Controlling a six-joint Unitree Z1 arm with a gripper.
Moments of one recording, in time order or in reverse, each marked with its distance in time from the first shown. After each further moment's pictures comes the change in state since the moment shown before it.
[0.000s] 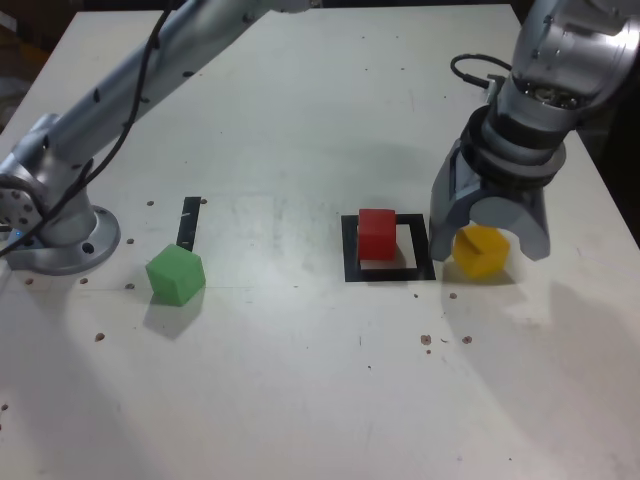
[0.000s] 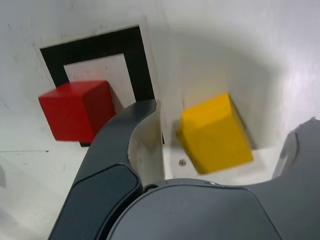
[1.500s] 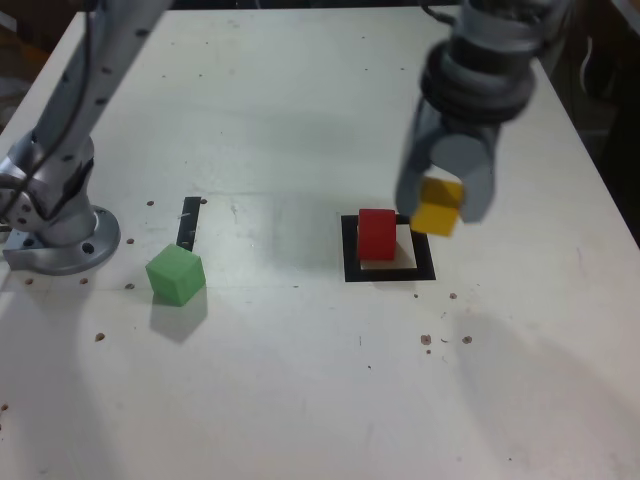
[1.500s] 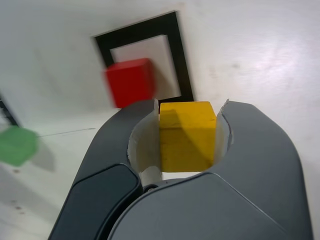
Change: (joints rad) arm -0.029 -0.255 0.176 0.012 0.003 0.053
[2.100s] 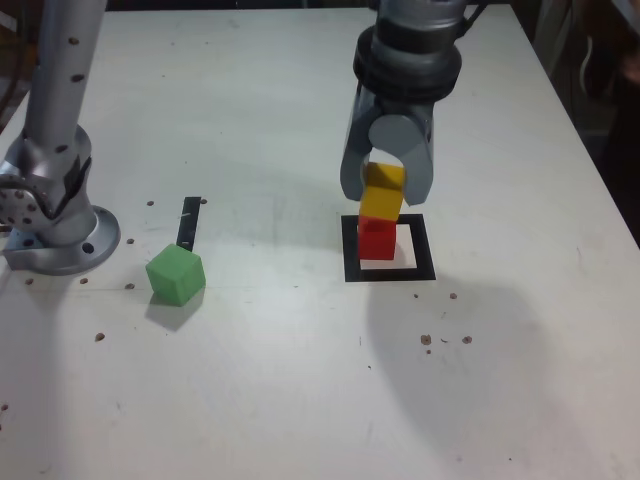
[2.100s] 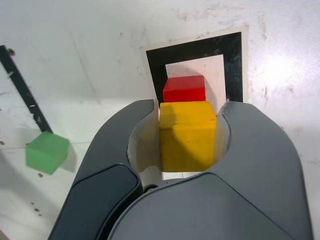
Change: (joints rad) arm 0.085 -0.154 0.352 -0.213 -0.036 0.022
